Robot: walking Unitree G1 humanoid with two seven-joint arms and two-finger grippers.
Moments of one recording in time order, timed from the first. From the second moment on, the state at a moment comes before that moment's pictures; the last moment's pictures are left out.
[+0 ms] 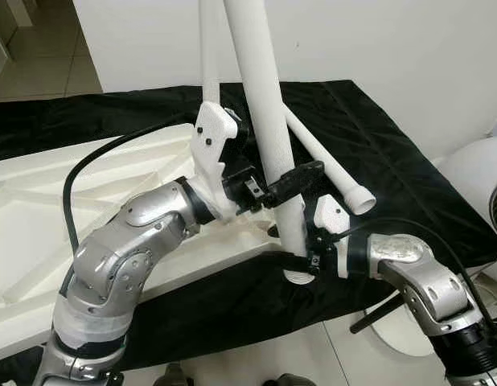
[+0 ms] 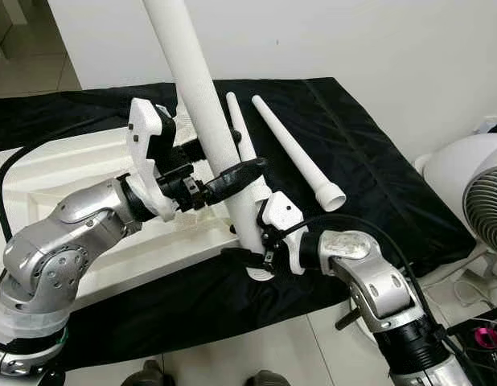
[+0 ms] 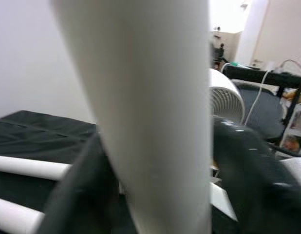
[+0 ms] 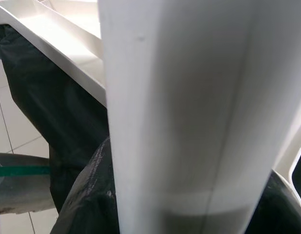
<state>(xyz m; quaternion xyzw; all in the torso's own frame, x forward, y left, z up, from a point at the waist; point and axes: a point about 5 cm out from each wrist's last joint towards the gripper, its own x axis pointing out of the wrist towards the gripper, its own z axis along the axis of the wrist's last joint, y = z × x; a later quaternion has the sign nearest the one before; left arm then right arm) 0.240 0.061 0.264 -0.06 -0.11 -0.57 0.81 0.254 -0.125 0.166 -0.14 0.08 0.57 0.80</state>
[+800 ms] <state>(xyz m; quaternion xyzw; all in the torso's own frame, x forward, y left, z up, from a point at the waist) 0.273 0.057 0.285 -0.05 -0.08 -0.52 0.85 0.285 -0.118 0.190 -0.13 0.01 0.50 0.86</state>
